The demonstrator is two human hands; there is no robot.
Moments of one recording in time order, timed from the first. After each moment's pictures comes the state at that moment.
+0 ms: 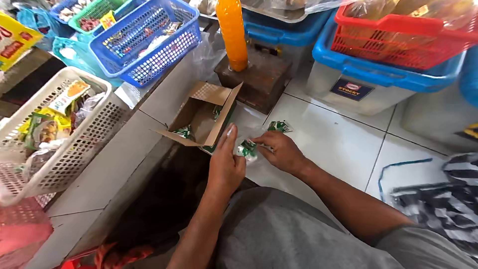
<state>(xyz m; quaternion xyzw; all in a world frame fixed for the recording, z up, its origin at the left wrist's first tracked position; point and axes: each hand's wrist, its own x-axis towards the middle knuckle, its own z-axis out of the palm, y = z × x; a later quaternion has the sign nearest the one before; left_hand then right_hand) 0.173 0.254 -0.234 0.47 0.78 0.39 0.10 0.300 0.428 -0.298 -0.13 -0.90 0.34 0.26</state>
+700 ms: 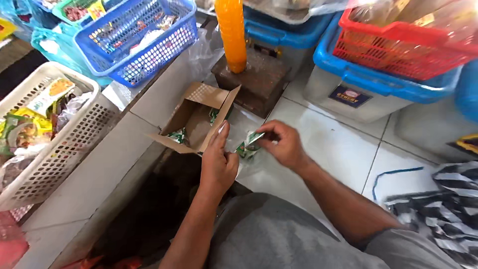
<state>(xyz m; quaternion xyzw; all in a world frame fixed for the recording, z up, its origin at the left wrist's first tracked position) 0.152 0.270 -0.232 0.44 0.76 0.45 0.14 0.286 0.445 -0.270 -0.09 -0.80 0.48 0.35</state>
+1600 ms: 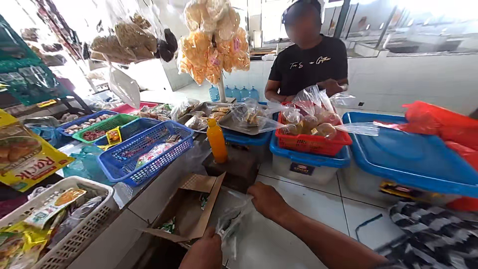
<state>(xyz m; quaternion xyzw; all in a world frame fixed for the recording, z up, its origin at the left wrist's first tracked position) 0.146 0.245 -0.186 0.52 0.84 -0.02 0.14 0.267 0.471 -0.213 -0.30 -0.93 0.20 0.07</state>
